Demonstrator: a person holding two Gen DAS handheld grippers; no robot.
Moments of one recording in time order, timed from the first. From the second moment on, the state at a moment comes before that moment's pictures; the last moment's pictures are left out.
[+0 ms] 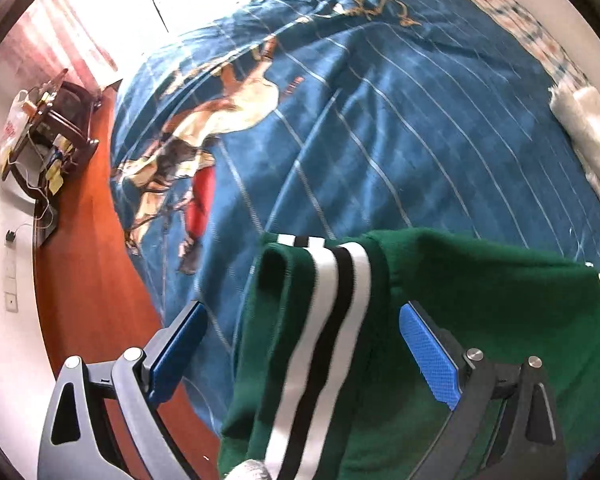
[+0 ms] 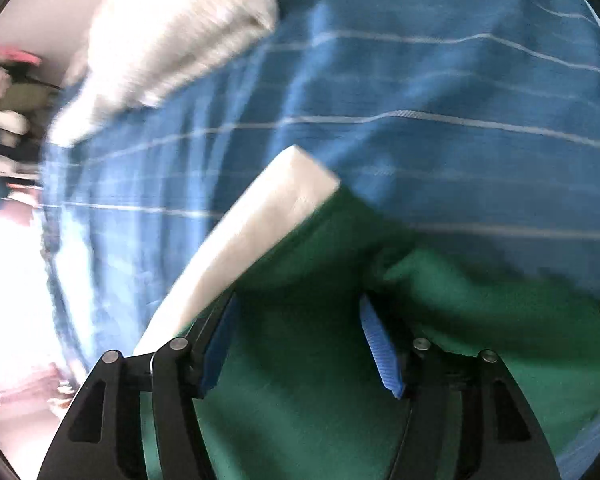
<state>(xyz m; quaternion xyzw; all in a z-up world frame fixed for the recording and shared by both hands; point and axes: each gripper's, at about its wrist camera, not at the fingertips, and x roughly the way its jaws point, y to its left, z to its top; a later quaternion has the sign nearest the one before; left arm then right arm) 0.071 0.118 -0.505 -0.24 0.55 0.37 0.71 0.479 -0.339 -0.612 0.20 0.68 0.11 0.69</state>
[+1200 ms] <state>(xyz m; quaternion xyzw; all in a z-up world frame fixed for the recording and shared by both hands) -0.019 0.106 -0.491 -0.43 0.48 0.37 0.67 0.312 -0.249 -0.639 0.08 0.73 0.21 0.65</state>
